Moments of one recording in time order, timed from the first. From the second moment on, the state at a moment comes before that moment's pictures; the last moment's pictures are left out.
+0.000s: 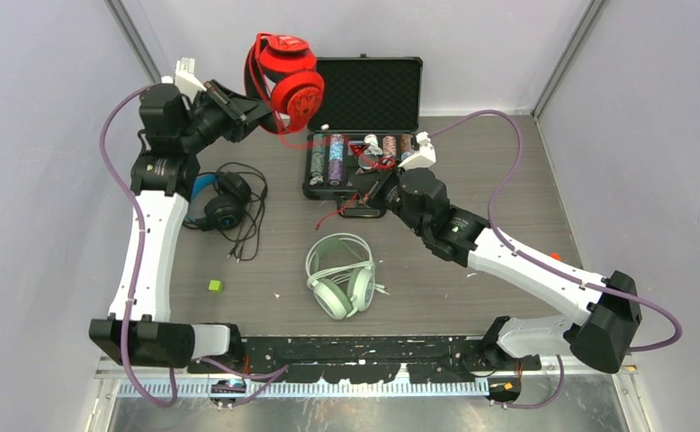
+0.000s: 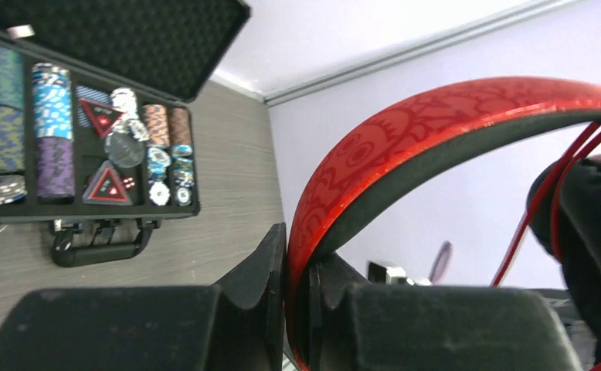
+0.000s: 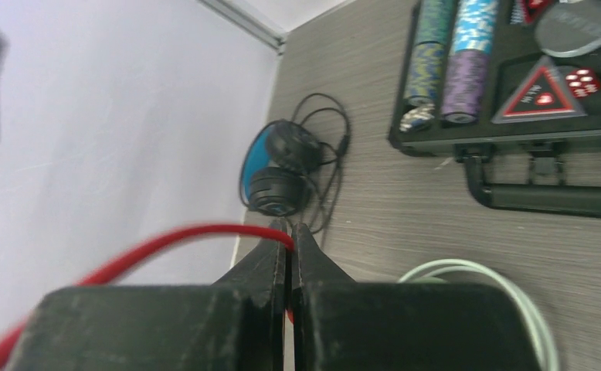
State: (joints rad) left arm -0.05 1.31 1.56 -0.40 0.53 -1.01; right arm 0.89 1.25 1.07 0.02 0.33 0.93
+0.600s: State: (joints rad) left arm -0.04 1.19 1.43 -0.14 0.72 -1.11; right arm 0.76 1.30 0.99 0.01 0.23 0.89
